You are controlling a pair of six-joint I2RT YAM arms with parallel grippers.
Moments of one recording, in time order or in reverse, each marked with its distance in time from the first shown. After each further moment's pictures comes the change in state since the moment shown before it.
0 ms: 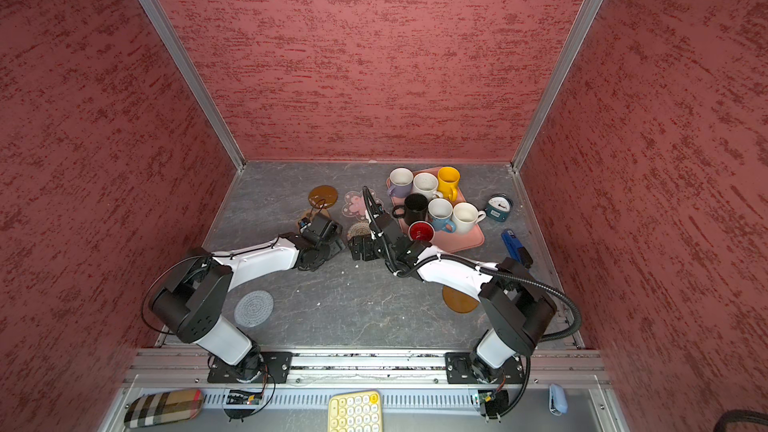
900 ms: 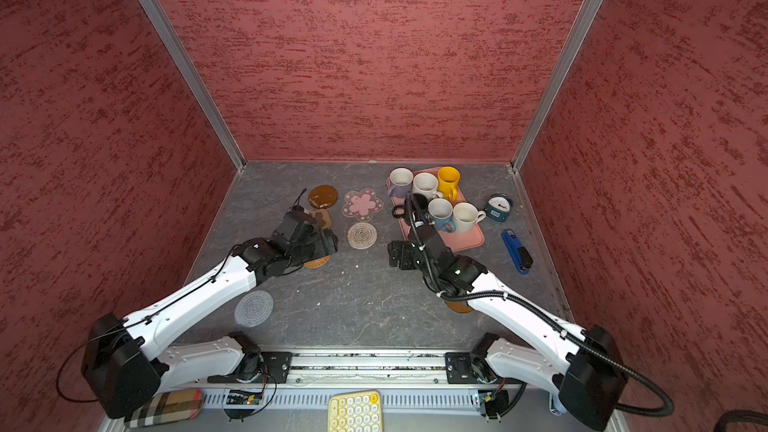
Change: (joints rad) left arm -0.064 -0.402 0.035 -0.225 0.037 0.326; right arm -0.077 -0.525 -0.203 -0.398 0.192 0.087
